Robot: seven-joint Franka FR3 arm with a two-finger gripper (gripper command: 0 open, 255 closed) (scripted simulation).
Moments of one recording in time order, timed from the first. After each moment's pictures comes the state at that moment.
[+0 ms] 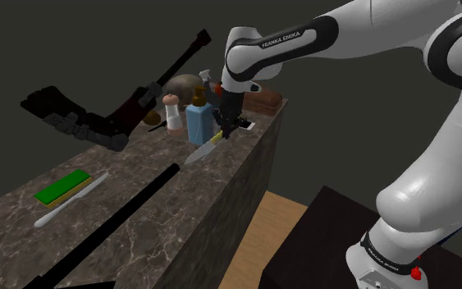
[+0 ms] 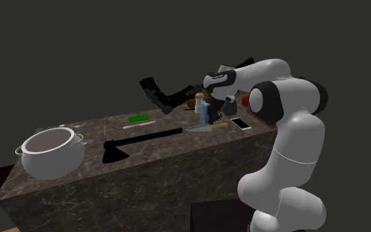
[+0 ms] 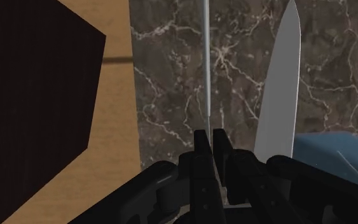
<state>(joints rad) -0.57 0.07 0.66 -1.95 0.17 2.03 1.32</state>
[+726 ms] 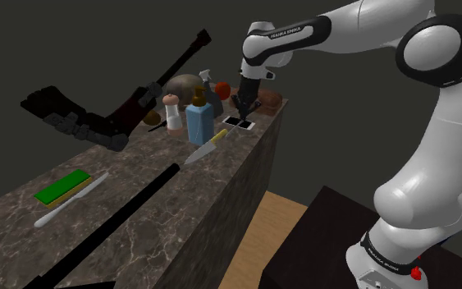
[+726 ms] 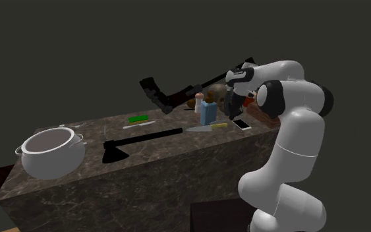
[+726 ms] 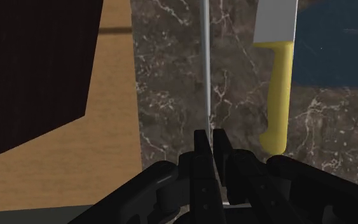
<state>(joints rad) -0.67 0.22 0.55 -1.77 0.09 1.93 1.14</state>
